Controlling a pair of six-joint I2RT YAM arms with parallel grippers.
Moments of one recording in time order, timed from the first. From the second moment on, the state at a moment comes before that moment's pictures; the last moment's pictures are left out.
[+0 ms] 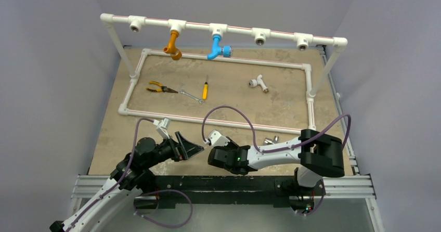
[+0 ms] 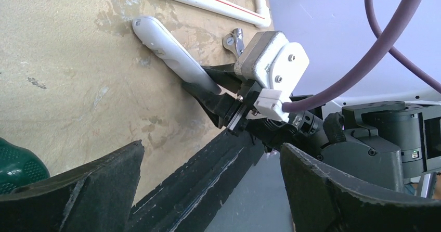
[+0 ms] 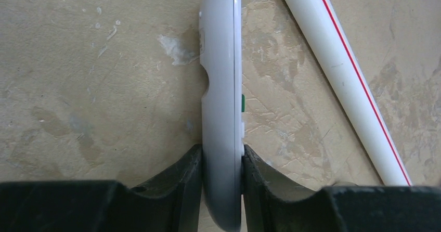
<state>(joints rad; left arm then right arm) -0.70 0.15 0.21 -0.34 0.25 -1.02 1.38 1.61 0.81 -0.38 0.74 0.37</state>
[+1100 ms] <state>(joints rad) -0.70 0.20 0.30 -0.41 0.20 -0.95 0.70 0.73 0.20 0.19 -0.10 0.65</state>
